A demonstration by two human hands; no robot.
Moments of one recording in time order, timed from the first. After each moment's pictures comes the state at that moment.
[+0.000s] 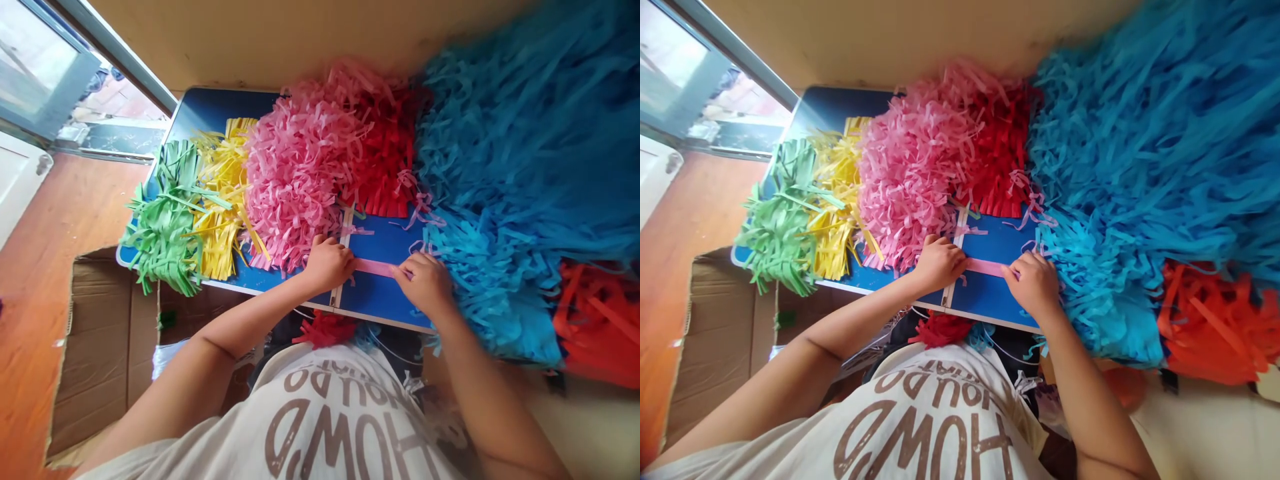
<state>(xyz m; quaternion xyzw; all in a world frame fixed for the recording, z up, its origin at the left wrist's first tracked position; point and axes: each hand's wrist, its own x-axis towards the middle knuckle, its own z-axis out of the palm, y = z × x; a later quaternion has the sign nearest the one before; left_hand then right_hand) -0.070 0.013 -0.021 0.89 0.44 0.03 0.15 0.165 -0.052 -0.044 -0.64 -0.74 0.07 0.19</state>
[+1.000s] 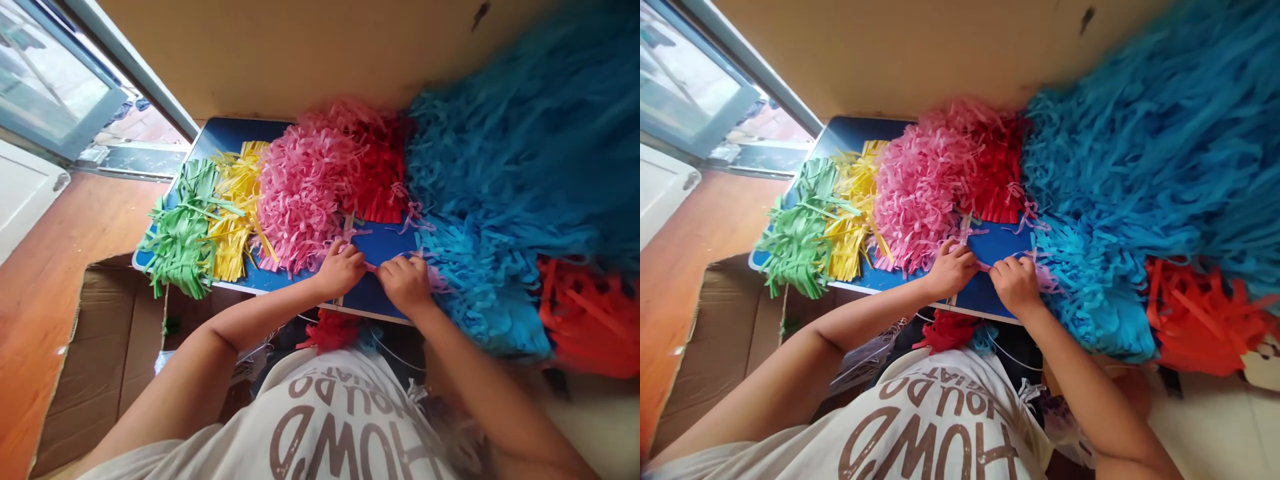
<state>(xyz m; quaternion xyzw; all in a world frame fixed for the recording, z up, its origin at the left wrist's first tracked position) -0.068 -0.003 -0.032 0.95 0.28 0.14 -0.03 0.135 -0.059 -0.024 -0.52 -0.84 -0.08 0.15</state>
